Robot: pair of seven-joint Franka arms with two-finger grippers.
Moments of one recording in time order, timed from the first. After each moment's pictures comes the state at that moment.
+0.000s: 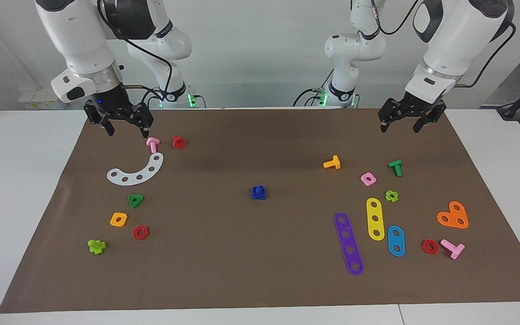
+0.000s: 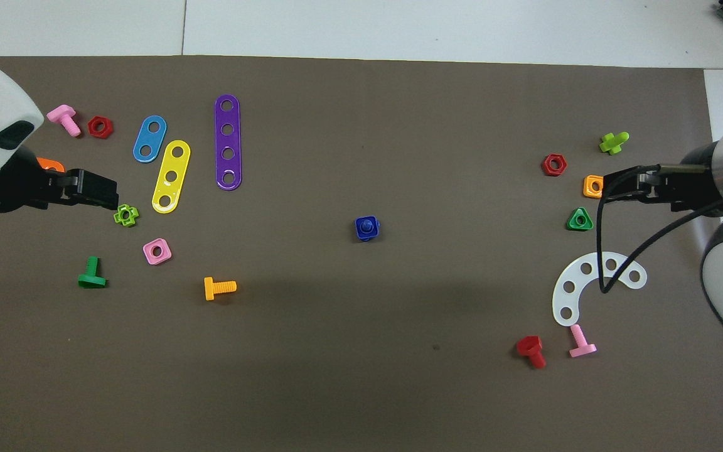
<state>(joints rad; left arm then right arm) -0.08 0.01 -0.07 -1.62 -0.07 1.63 -0.06 0.05 -0.02 0.02 -1.67 0.00 1.69 0.19</state>
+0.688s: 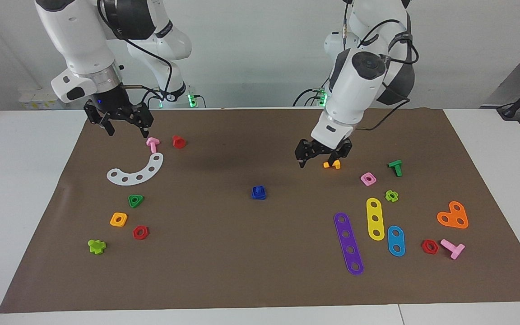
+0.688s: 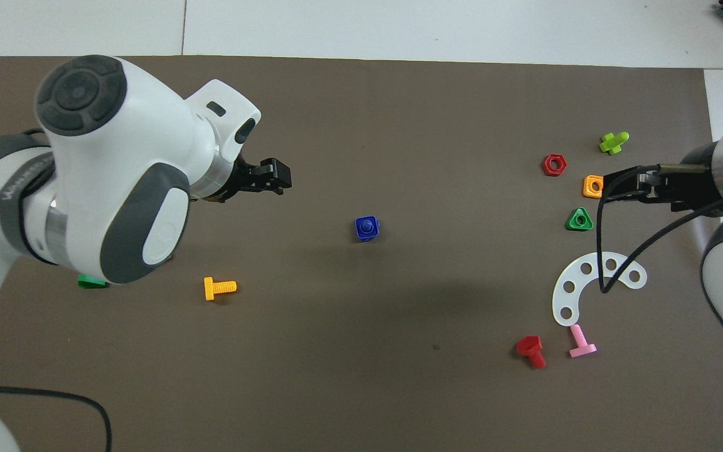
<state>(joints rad) -0.40 0.25 -0.09 -1.62 -0.12 1.98 -0.53 0.05 -0.02 0.02 -1.67 0.00 1.69 0.19</state>
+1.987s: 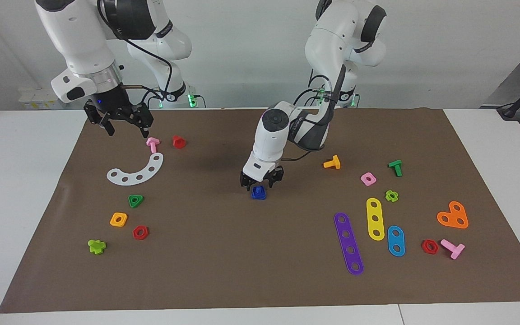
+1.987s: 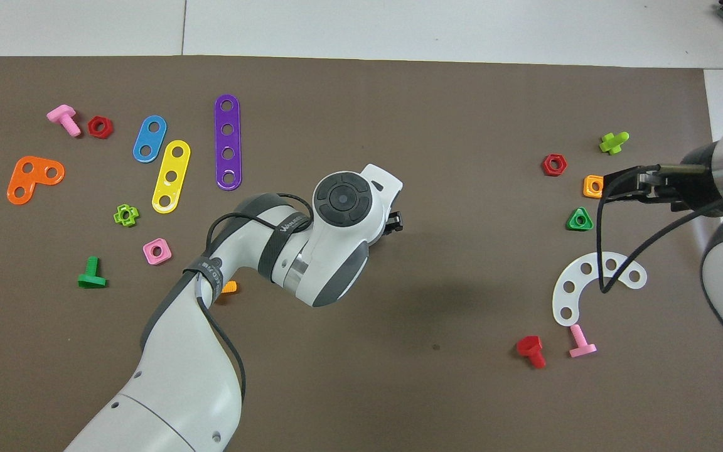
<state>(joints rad) -0.64 0.54 -0.07 -1.66 -0.06 2.27 -0.80 0.05 -0.02 0.02 -1.67 0.00 1.69 0.19</state>
